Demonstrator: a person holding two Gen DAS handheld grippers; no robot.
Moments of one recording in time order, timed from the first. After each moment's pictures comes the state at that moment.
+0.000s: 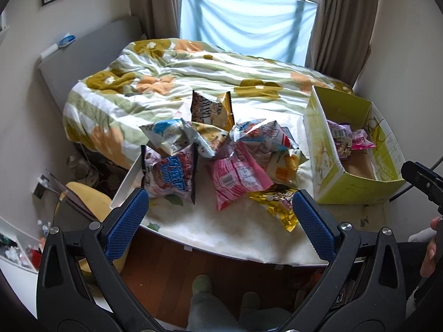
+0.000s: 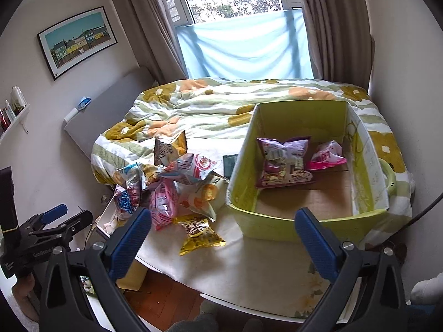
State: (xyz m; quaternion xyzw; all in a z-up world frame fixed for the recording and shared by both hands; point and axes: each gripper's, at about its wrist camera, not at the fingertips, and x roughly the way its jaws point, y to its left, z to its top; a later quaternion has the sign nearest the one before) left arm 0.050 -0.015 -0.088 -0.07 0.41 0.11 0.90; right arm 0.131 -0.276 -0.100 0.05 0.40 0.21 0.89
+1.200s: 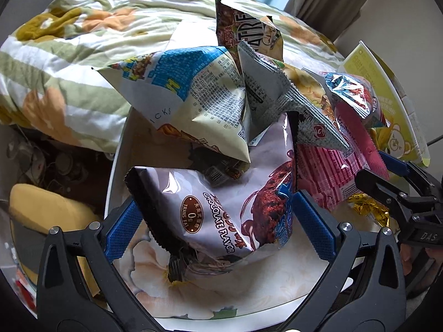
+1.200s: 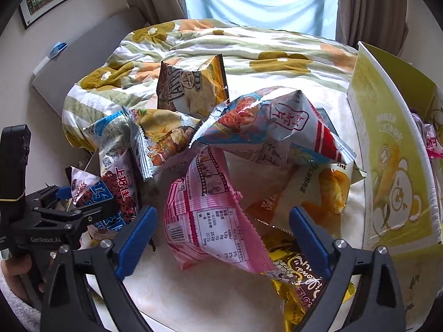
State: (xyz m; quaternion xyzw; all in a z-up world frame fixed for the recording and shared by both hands) left arm 0.191 0.157 -0.268 -0.13 0.54 -0.07 0.83; right arm 0.221 -0.068 -0.247 -0.02 0.51 0.17 0.84
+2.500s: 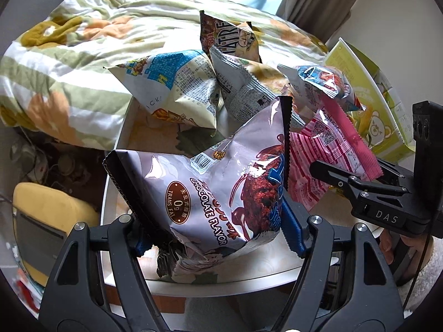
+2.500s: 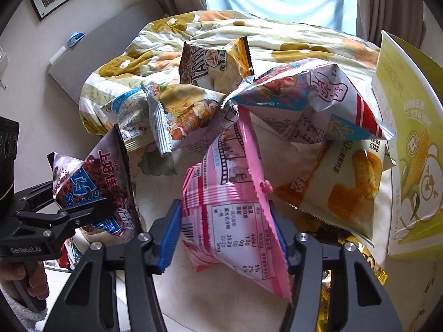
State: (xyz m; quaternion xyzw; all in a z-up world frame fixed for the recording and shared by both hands) left arm 0.145 0.138 -0.235 -0.12 0.52 -0.06 0.84; right arm 0.204 -0.068 -0.259 0.00 0.52 0.23 0.82
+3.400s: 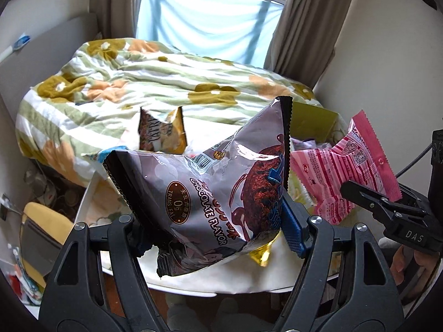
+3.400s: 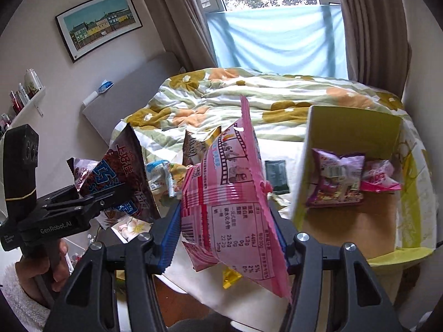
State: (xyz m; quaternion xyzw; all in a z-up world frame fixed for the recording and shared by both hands) left arm 0.130 -0.027 -0.079 -0.10 0.40 -0.03 0.91; right arm 0.178 -0.239 -0.106 0.03 0.41 0.26 0.87
